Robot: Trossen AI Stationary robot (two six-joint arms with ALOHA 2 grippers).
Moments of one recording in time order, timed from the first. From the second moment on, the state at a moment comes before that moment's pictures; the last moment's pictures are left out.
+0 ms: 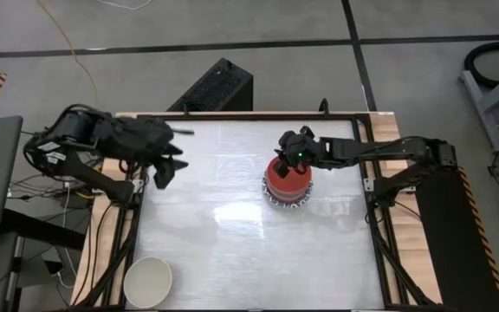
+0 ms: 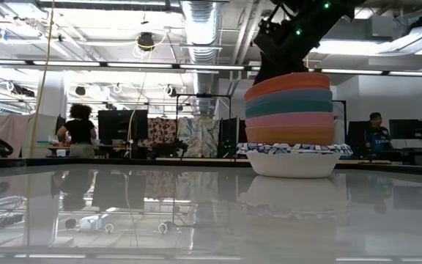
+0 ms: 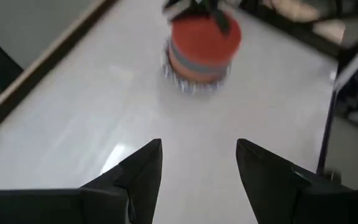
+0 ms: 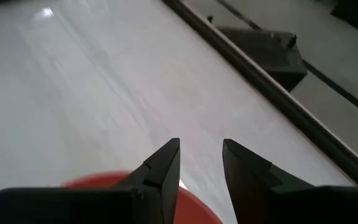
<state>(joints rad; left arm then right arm) -0.14 1.27 1.89 -1.37 -0.27 -0.56 -0.16 1.34 1.00 -0.32 0.42 0.26</state>
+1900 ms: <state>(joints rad) -0.90 1.21 0.63 -0.56 0.10 -1.20 -0.13 1.11 1.09 -0.28 0.42 0.26</state>
